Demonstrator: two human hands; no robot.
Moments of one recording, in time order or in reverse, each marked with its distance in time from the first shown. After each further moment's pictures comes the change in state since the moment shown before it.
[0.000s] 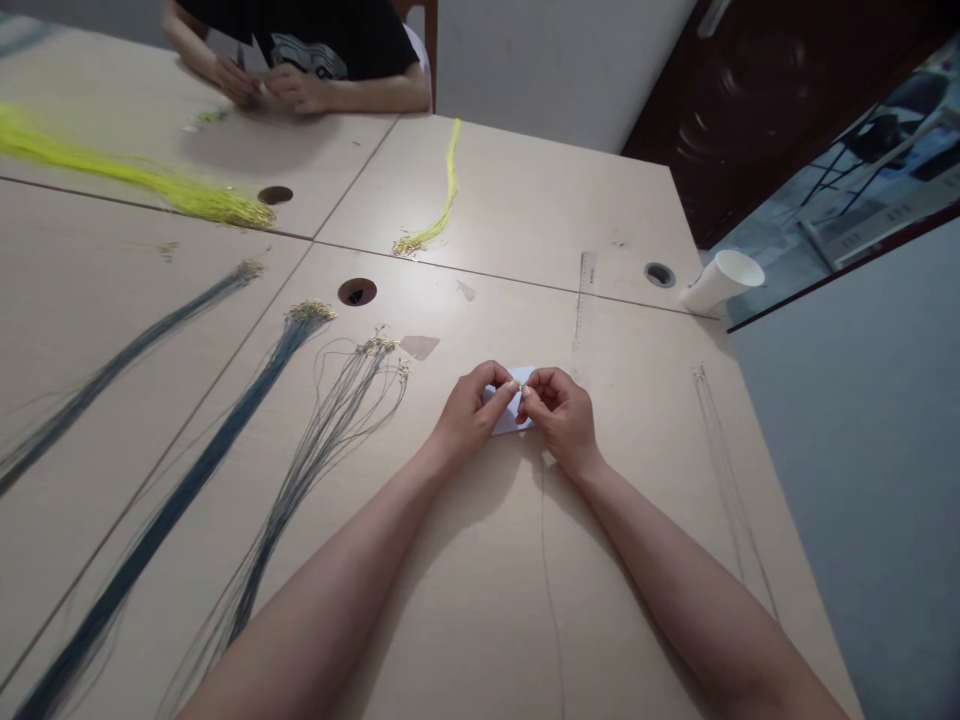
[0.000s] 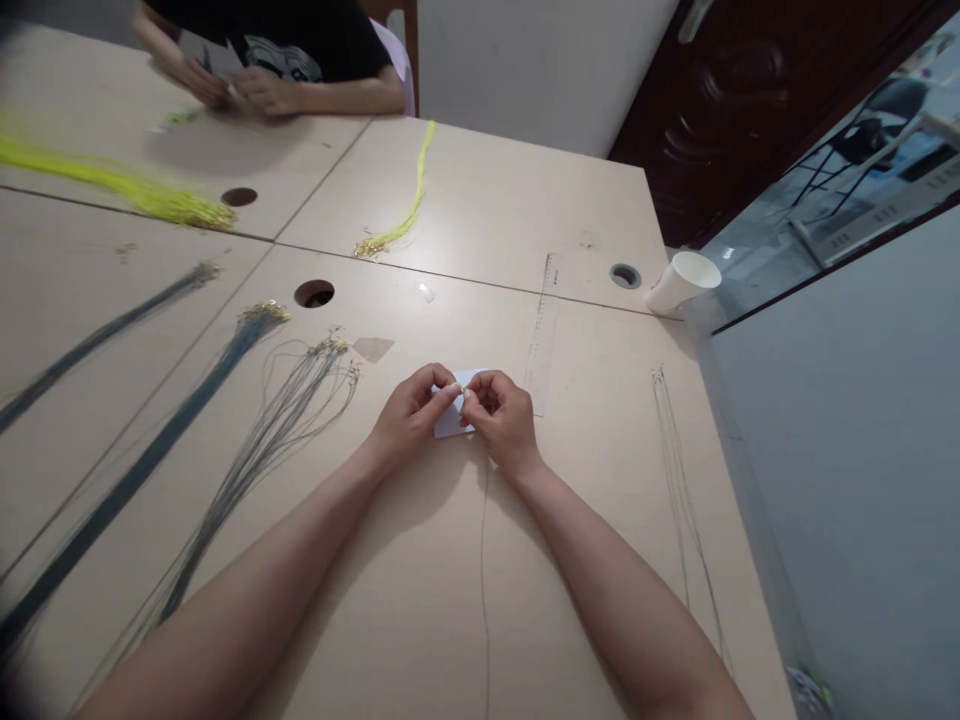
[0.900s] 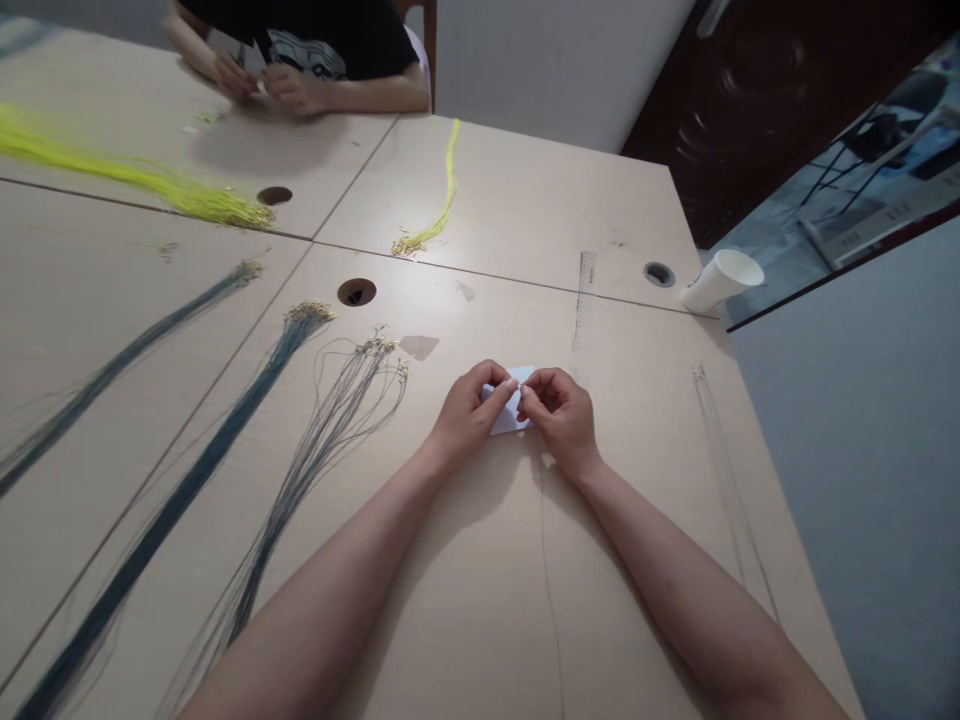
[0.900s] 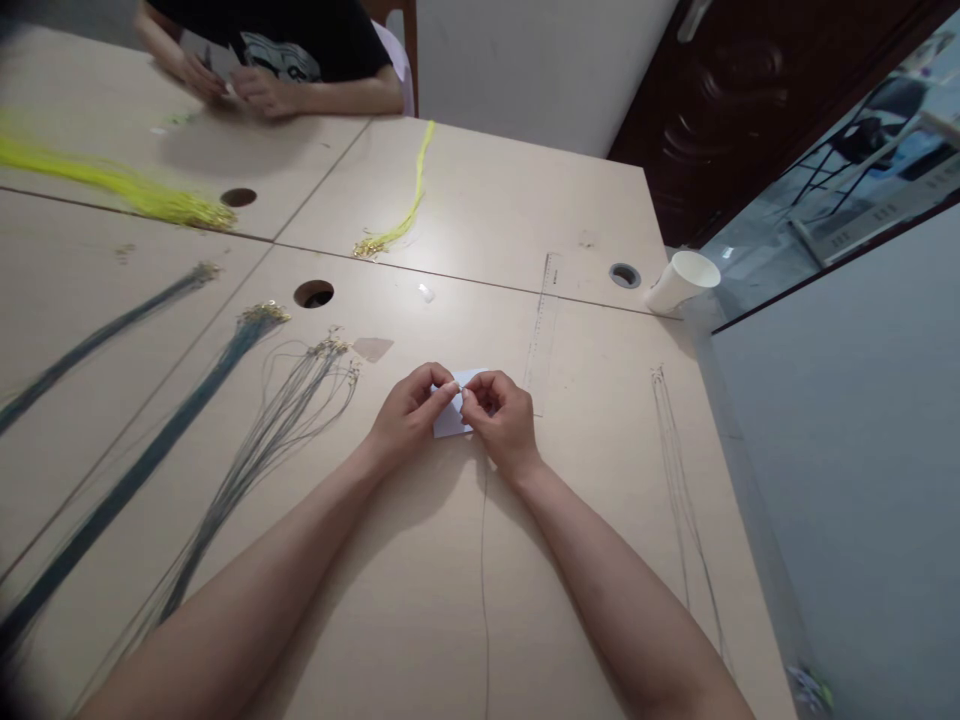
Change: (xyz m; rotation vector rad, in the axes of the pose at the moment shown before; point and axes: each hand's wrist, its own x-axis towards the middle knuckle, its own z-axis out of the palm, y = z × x) left_hand 0.000 0.001 0.000 -0.021 0.016 0.006; right_hand -0.001 0.002 0.000 -0.044 0.032 -0.051
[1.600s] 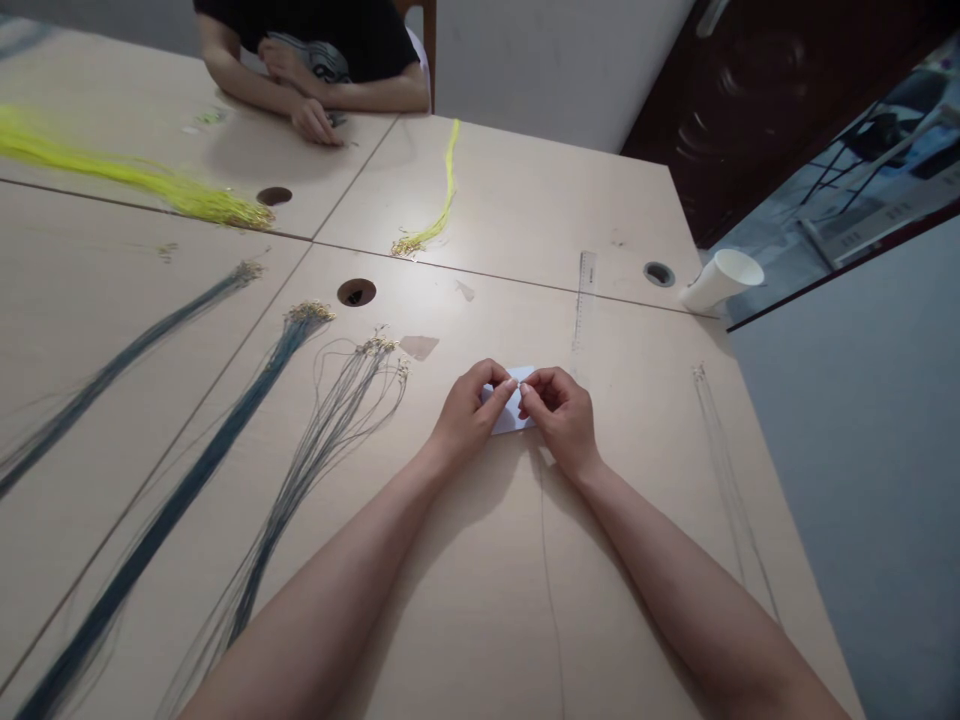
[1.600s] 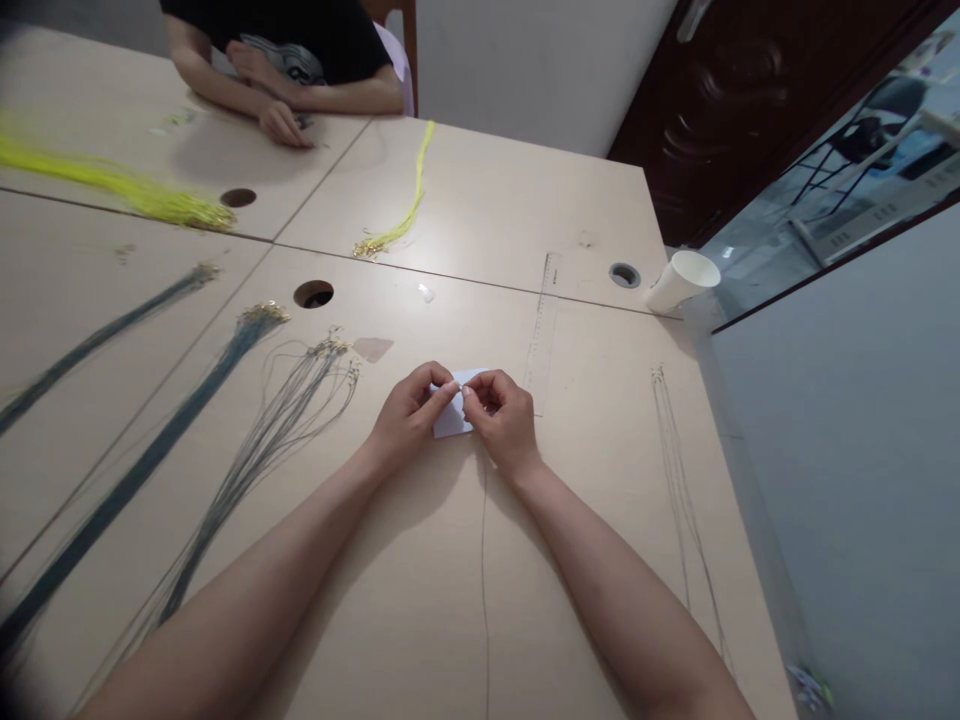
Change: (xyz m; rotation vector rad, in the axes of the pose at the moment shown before) left_hand 0.000 0.000 0.001 0.051 0.022 -0.001; right_hand 0.000 -0.001 -0.001 -0.078 0.003 -0.034
